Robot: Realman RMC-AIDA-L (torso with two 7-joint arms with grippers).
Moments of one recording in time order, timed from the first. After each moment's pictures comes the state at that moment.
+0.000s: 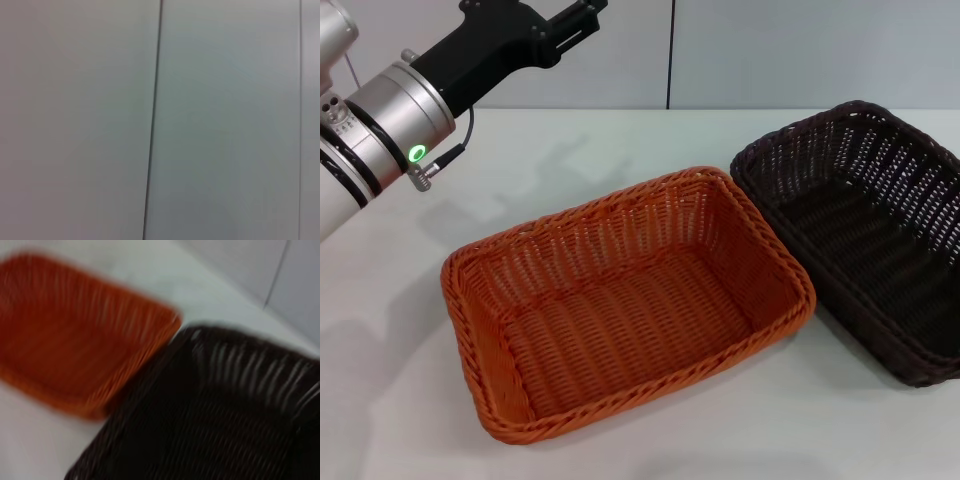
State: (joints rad) left arm -0.46 -2.07 1.40 0.83 0.78 0.87 -1.04; right arm 0.67 1.84 -0.66 -1.14 -2.48 -1.81 1.69
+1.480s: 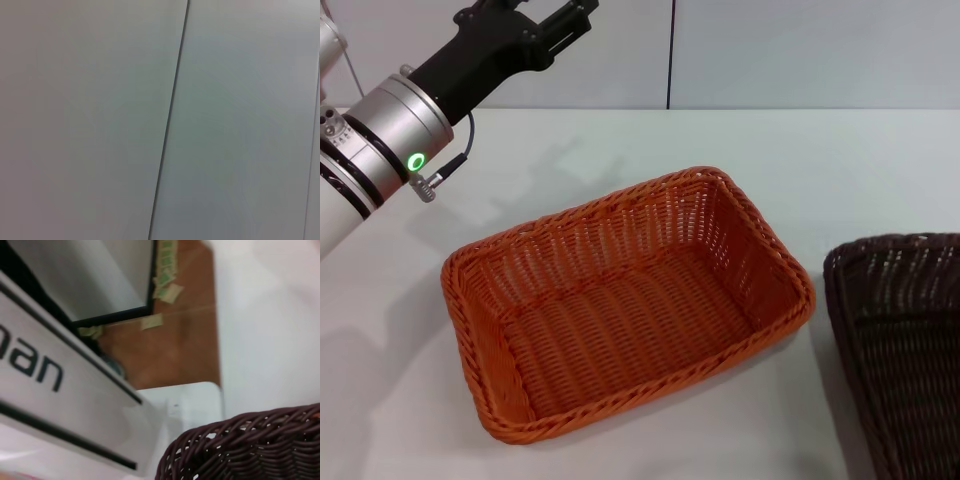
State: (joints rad) left arm -0.46 -2.07 1.43 0.75 0.66 0.90 -1.02; right arm 0.58 2.02 -0.96 -1.12 -2.60 -2.19 1.45
